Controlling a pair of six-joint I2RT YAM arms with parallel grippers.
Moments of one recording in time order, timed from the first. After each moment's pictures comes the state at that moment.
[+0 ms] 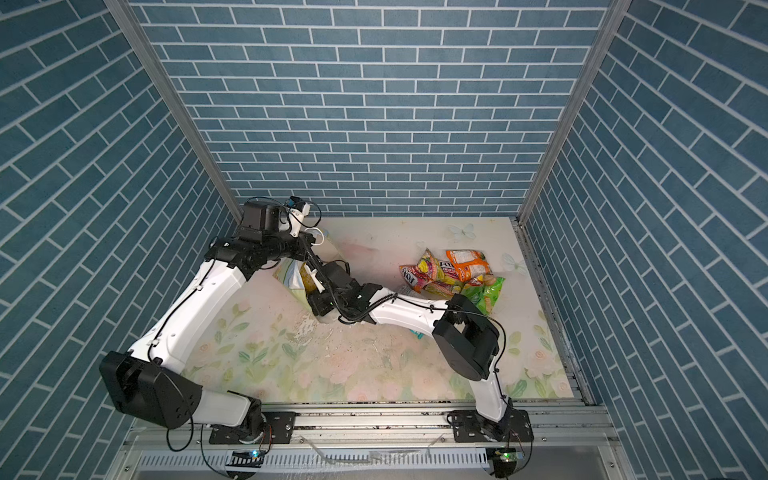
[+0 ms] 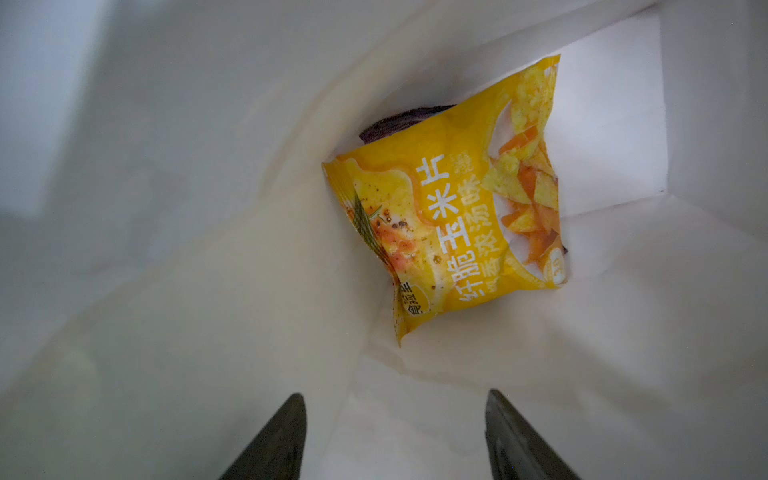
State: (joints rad) left arm -0.28 1.43 1.45 -0.68 0.19 -0.03; right arm 1.09 1.97 1.49 -0.11 0.00 0.25
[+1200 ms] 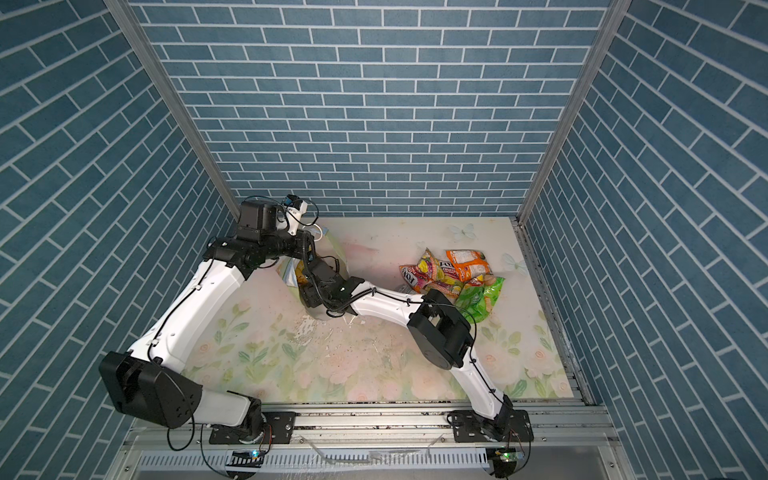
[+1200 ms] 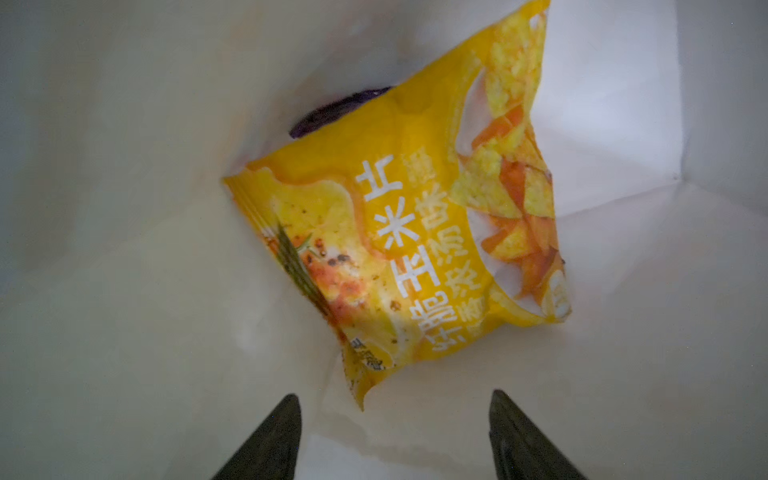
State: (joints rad) left arm -0.26 1.43 1.45 -0.66 0.21 -0.04; right arm 1.07 2.19 1.76 -0.25 0.18 0.32
